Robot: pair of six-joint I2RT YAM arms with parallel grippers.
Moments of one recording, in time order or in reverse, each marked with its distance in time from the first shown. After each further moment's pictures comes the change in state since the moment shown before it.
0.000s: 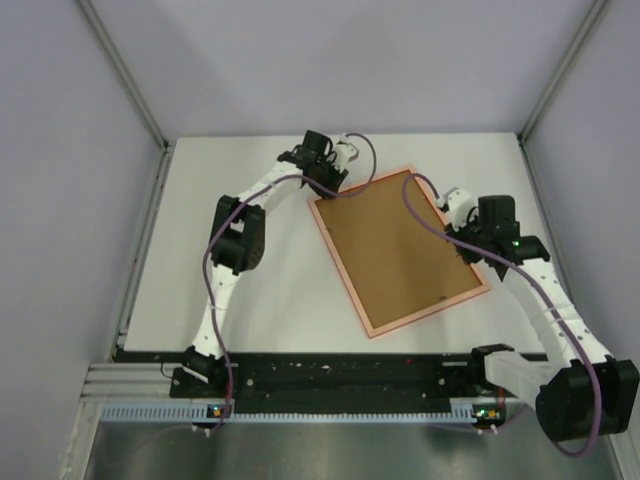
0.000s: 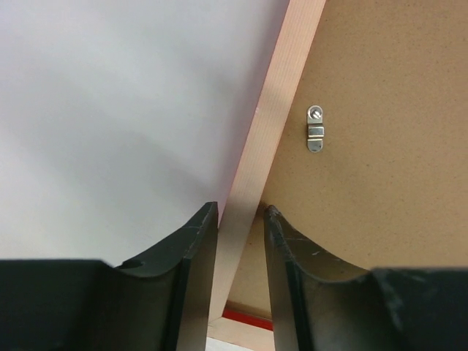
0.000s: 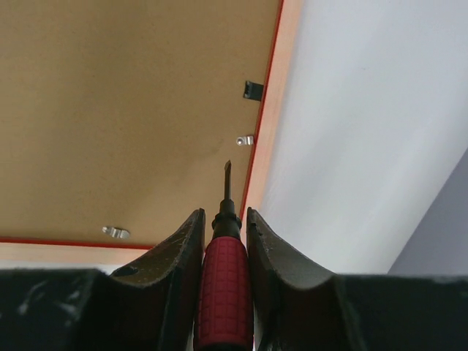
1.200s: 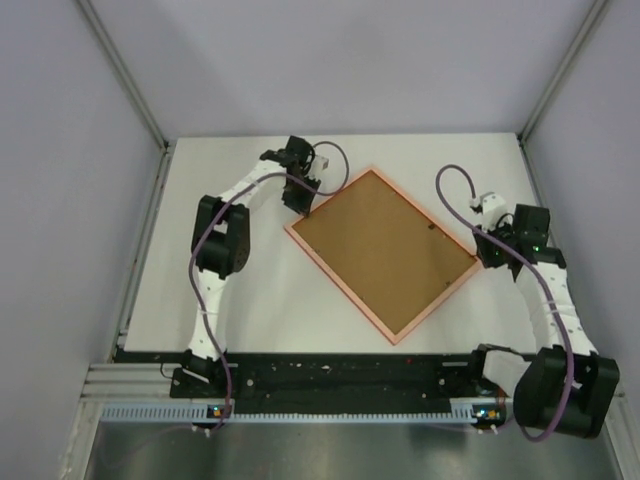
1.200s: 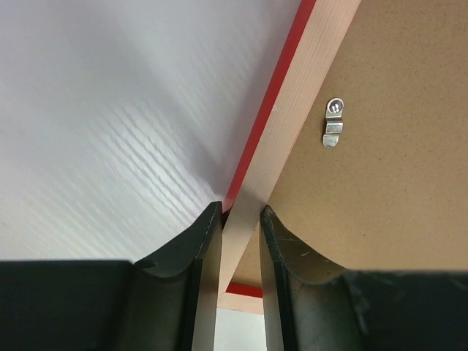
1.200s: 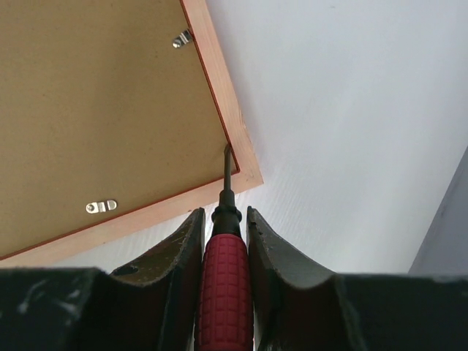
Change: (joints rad) left arm 0.060 -0.129 -0.148 -0.263 -0.139 -0.274; right arm -0.299 0.008 -0.112 0.114 -0.190 -0.028
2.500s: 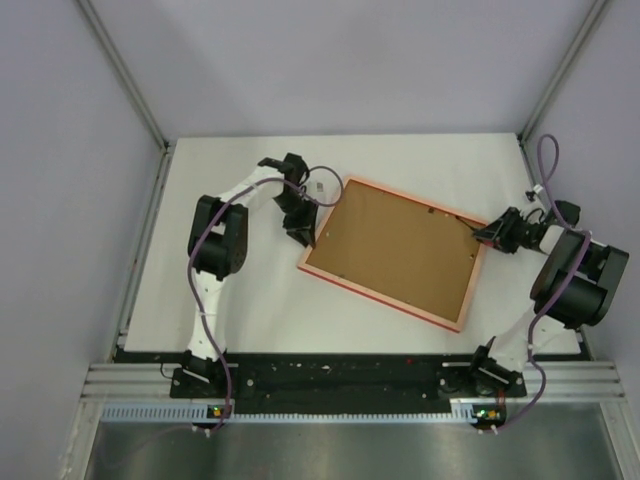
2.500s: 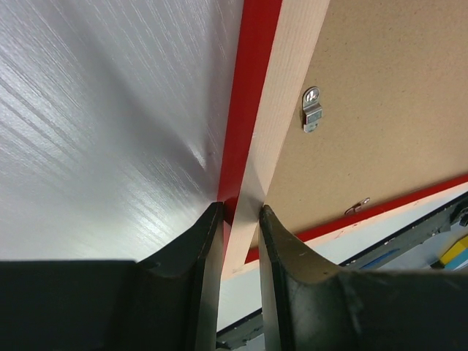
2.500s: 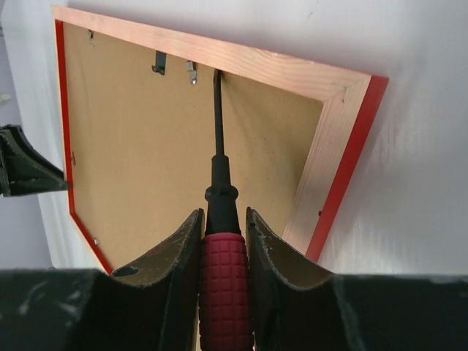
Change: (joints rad) left arm 0.012 -0.054 -0.145 -0.225 0.307 -0.238; right arm -0.354 0.663 0.167 0.341 -0.620 0.674
